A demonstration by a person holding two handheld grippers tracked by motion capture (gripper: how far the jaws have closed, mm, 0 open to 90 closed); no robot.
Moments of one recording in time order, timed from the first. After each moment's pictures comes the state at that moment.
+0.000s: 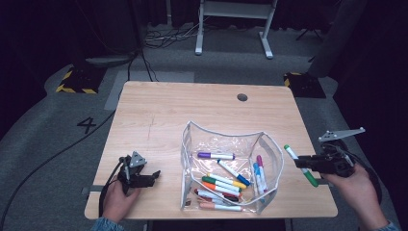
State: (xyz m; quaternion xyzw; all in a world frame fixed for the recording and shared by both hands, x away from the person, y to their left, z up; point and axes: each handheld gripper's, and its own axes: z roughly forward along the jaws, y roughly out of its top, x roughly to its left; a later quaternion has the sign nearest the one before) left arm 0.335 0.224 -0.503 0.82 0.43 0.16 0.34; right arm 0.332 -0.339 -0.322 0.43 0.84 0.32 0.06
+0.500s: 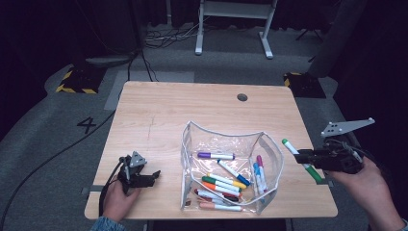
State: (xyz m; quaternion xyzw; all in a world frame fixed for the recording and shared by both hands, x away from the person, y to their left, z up) left arm 0.335 0.224 -0.503 0.82 0.43 0.16 0.34; right arm 0.316 -0.308 -0.269 0.37 0.87 0.32 0.08
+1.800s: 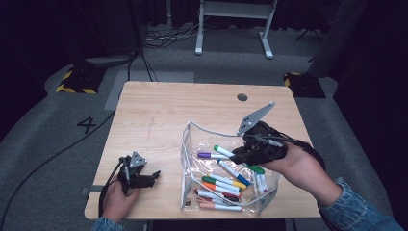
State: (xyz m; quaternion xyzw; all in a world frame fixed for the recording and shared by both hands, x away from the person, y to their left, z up) left arm 0.334 0.224 -0.504 0.82 0.43 0.16 0.34; right arm 0.333 -0.139 -0.255 0.20 0.95 0.25 0.02
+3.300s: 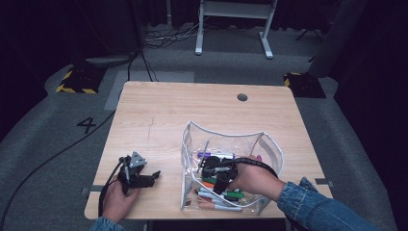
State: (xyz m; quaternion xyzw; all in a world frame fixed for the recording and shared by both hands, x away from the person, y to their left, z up) left arm 0.334 0.224 -0.503 0.82 0.43 0.16 0.34; right arm 0.336 -0.062 -0.385 0.14 0.99 0.04 -0.07
